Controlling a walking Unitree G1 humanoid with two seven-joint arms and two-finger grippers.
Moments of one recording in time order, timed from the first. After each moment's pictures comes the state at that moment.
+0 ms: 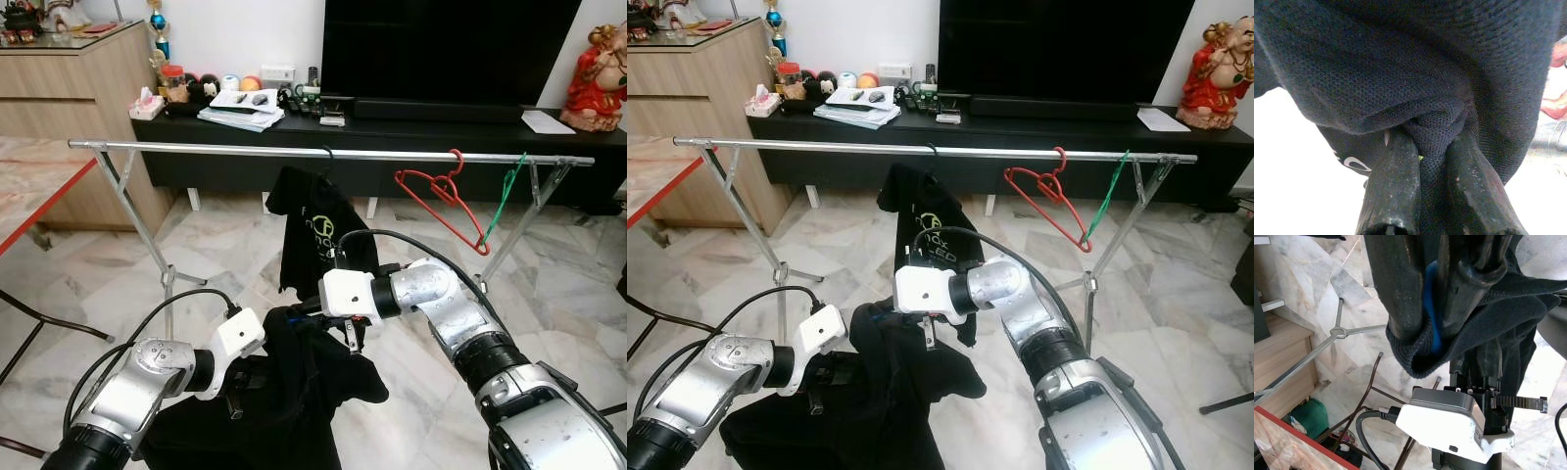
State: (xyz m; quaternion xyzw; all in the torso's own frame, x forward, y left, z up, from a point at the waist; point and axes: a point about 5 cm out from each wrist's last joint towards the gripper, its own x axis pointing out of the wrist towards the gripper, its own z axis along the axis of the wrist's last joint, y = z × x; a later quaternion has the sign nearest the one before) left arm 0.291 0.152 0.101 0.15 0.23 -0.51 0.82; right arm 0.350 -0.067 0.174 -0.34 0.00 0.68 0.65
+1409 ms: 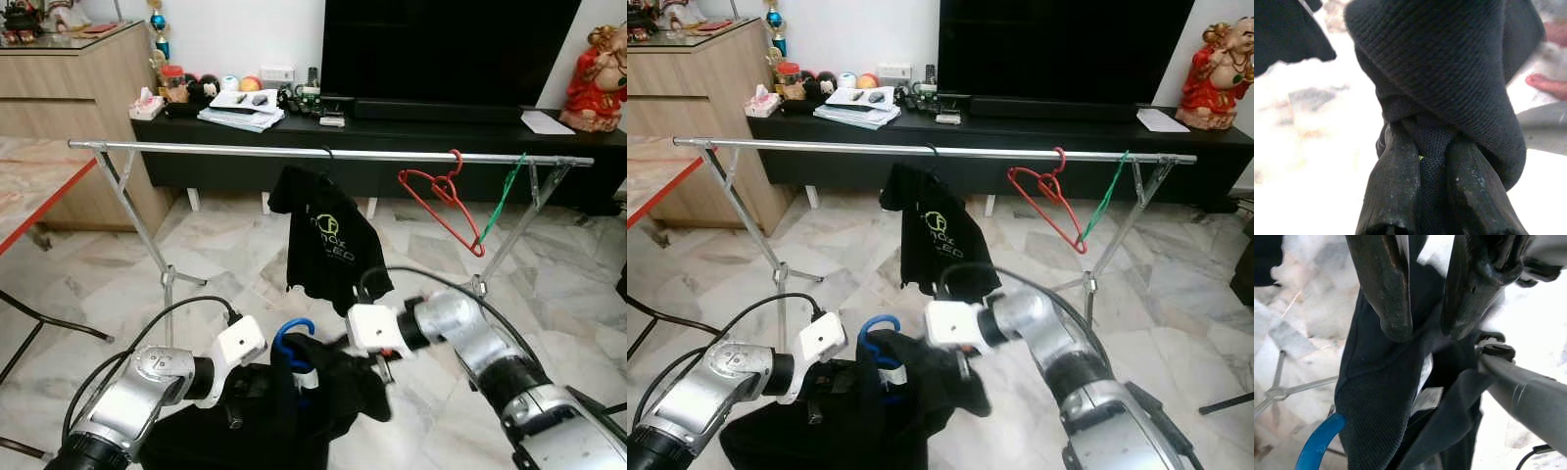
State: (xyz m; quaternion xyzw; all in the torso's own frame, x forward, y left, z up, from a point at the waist) left arm 0.287 0.159 0.086 0.18 0.25 -0.50 0.81; right arm 0.334 -0.117 0.113 -0.34 0.15 0.68 0.63
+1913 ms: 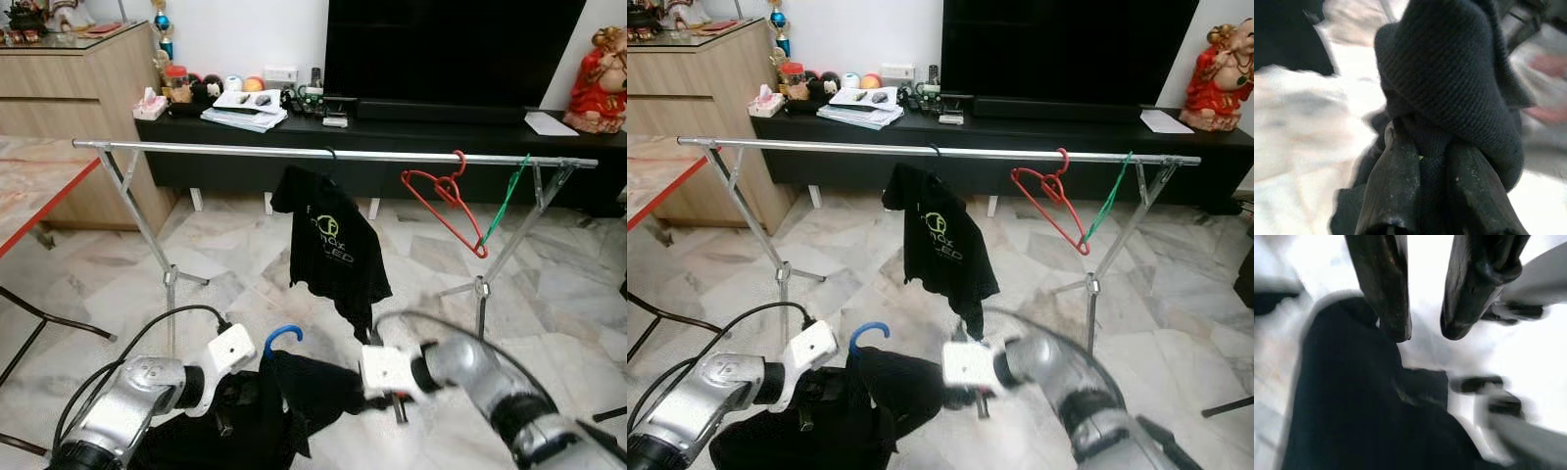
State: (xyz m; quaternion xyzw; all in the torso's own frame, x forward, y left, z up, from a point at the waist) left arm 0.286 0.168 0.083 0.11 0.23 -0.48 0.84; right arm 0.311 -0.149 0.040 -0.38 0.28 0.55 0.69
